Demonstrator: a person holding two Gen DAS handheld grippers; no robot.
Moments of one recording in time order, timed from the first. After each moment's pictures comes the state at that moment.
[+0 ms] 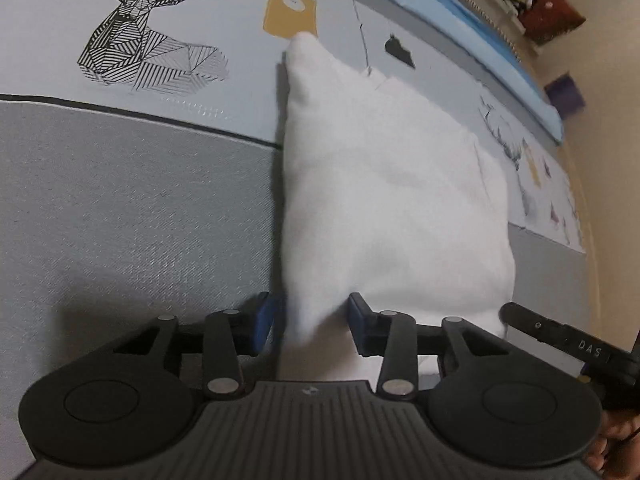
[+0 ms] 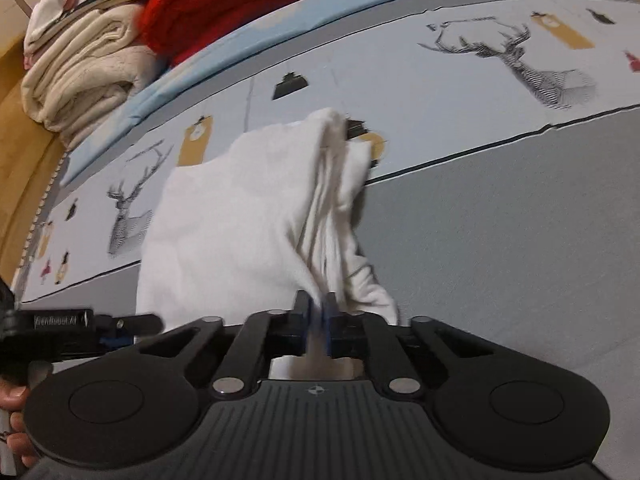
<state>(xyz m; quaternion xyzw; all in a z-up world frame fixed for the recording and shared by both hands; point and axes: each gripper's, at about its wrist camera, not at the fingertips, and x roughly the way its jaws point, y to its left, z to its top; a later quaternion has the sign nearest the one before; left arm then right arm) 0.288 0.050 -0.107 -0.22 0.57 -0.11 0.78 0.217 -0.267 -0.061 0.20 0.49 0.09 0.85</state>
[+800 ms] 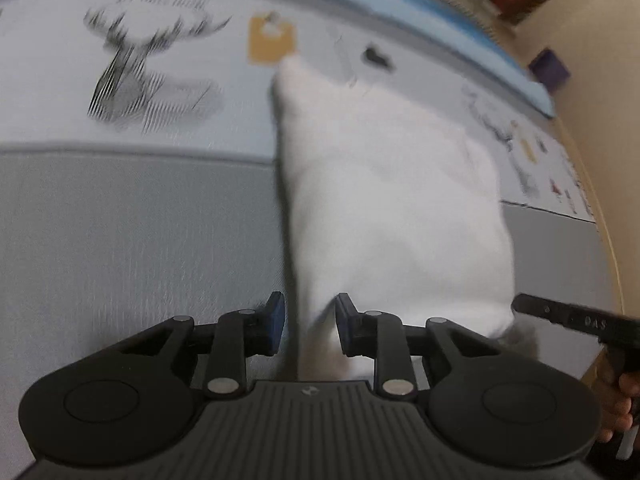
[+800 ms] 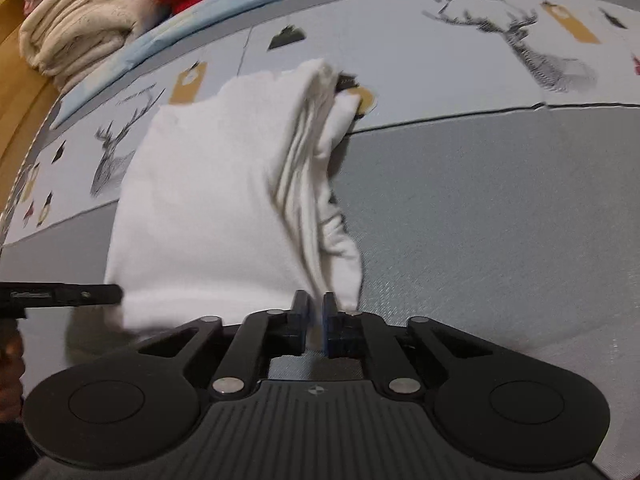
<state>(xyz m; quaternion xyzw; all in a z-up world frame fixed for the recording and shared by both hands) 0.268 0.054 -0.084 -0.14 0.53 -0.14 0.82 0.208 -0.270 -0.063 0.14 0.53 0.09 0.83</state>
